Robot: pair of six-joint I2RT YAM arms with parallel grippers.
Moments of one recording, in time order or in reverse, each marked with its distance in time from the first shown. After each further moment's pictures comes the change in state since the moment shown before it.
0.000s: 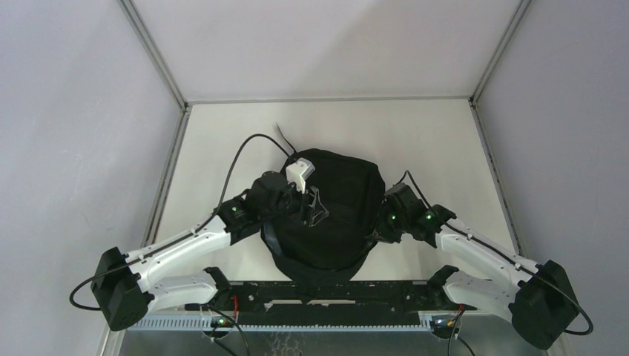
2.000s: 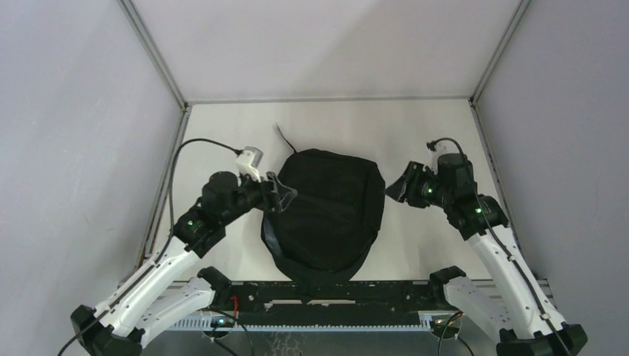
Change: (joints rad) left arm 0.278 -0.337 -0.035 -0.114 -0.037 -0.060; right arm -0.314 -0.165 0.365 -0.104 -0.178 -0.472
